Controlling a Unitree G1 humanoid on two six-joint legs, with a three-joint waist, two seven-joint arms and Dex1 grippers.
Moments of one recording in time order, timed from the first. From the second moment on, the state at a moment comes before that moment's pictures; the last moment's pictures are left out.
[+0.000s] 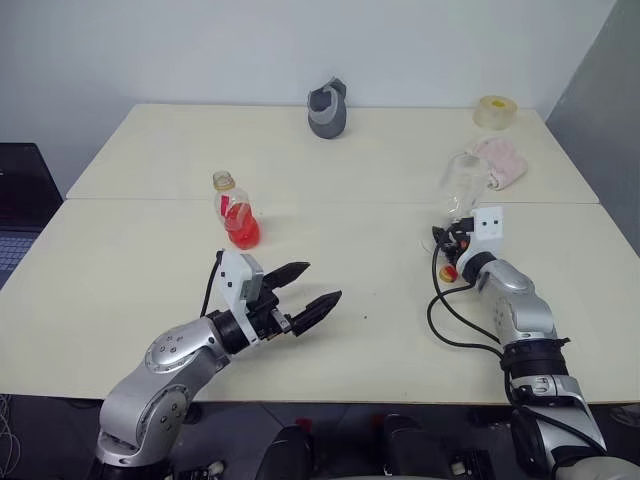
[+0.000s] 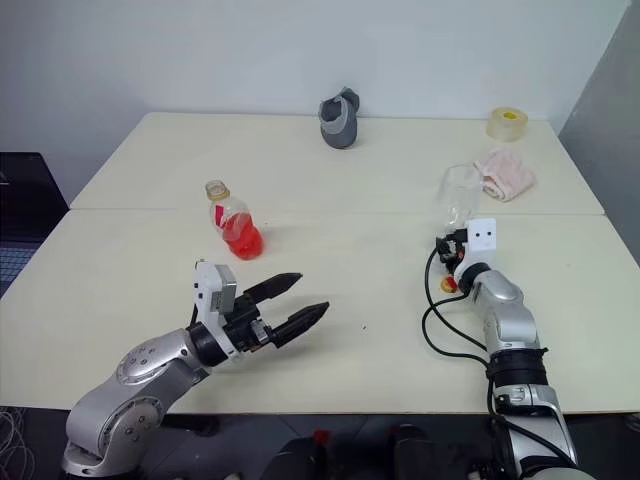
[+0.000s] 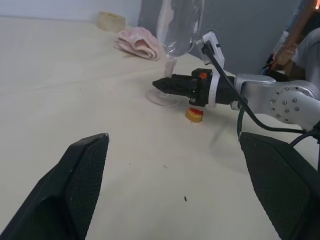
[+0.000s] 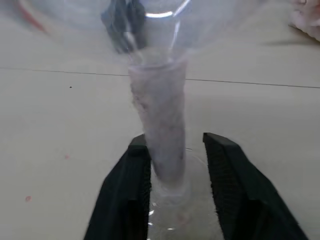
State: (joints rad) left arm 0.01 0.47 0.05 -0.58 -0.66 0.58 -0.59; right arm -0.52 -0.29 -0.13 0.37 0.22 0.27 0.30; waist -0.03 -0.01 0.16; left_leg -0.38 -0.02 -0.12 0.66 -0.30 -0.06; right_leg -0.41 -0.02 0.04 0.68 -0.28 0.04
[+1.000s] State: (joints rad) left arm 0.37 0.41 0.23 -0.58 -0.44 0.30 -0.47; right arm -0.69 -0.08 0.23 0.56 0.06 0.10 0.55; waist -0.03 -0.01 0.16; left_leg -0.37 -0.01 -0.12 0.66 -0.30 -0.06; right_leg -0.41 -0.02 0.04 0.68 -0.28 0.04
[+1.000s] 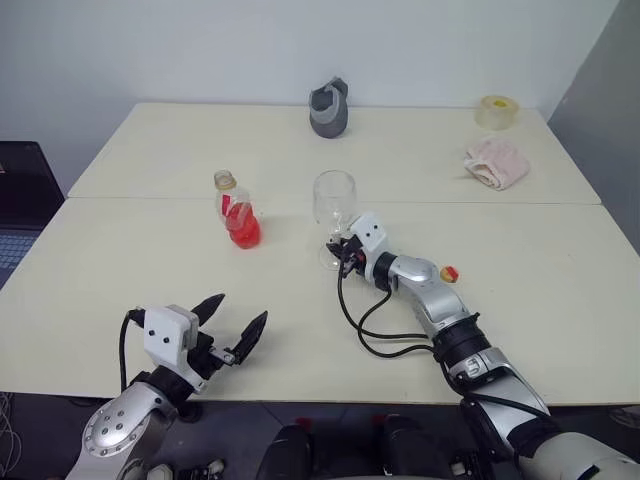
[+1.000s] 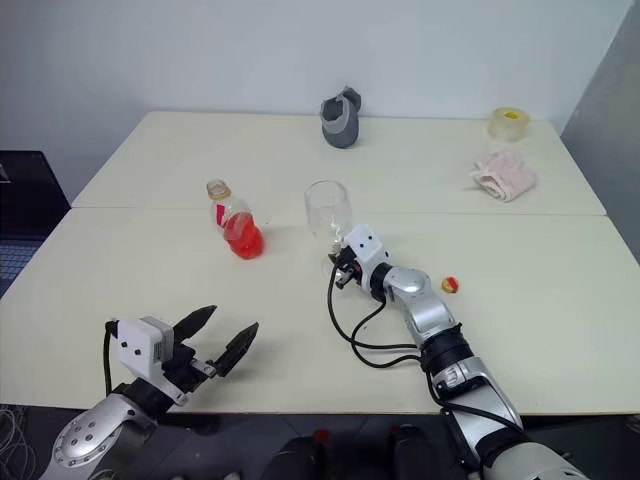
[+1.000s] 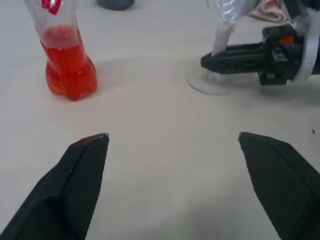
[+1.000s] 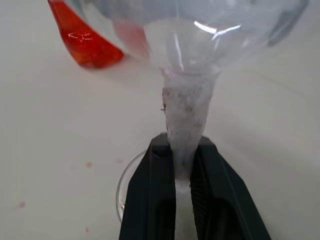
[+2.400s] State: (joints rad) left arm -0.23 0.35 0.24 -0.06 -0.26 0.23 -0.26; right arm -0.30 -0.37 0.10 -0.57 0.49 0.67 0.65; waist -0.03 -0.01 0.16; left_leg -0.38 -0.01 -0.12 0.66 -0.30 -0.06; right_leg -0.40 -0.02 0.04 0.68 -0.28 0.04
